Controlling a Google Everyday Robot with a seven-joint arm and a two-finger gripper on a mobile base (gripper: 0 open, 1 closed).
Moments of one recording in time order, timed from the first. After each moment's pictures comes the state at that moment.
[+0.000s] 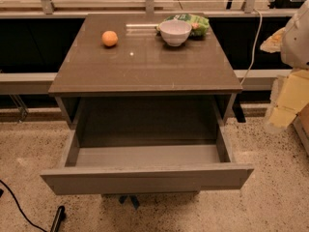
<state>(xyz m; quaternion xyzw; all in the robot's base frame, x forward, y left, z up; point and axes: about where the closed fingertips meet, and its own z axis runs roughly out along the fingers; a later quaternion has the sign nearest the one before) 0.438 -0.217 0.977 -0.60 0.78 -0.03 0.16</state>
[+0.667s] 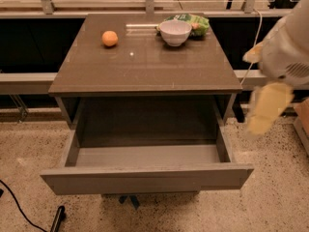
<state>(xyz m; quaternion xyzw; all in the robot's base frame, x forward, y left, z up) 0.447 -0.195 0.952 -0.61 0.77 -0.03 0.16</state>
